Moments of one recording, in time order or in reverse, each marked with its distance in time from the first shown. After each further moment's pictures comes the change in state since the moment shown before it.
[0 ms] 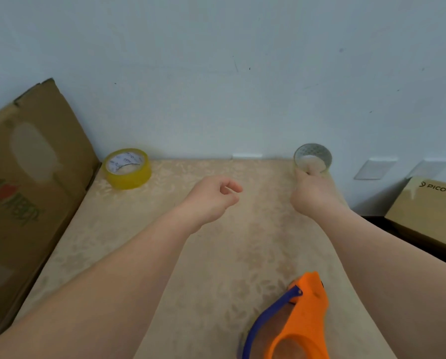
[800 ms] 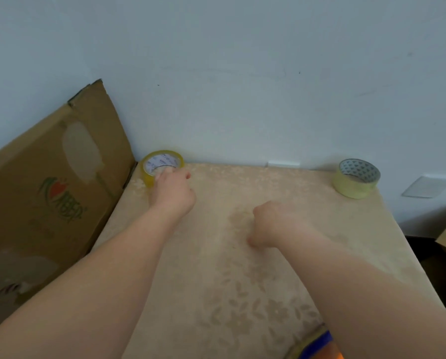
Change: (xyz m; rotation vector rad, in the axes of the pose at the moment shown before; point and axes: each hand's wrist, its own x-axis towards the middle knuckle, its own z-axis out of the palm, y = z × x) left_hand 0.036 -0.089 -0.096 0.649 0.448 -0.236; right_hand -0.025 -0.124 0.051 -0.414 -0.292 -0.384
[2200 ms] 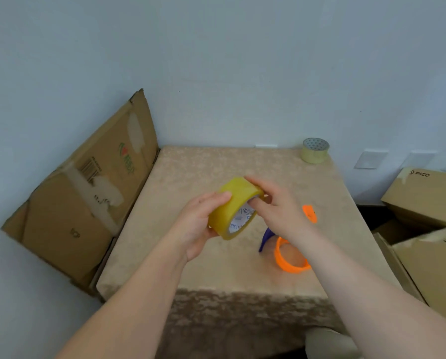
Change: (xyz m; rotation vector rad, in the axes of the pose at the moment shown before) left_hand -0.282 0.006 -0.084 -1.331 -0.505 -0.028; right_hand -0.230 -0.017 0.021 1.103 0.501 -0.265
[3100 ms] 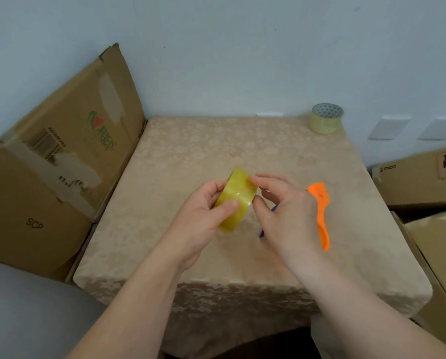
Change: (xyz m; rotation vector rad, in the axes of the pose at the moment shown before) left_hand 0.018 -0.043 0.004 0.148 -0.050 0.117; right_hand -0.023 0.029 0.031 -0.048 0.359 -0.064
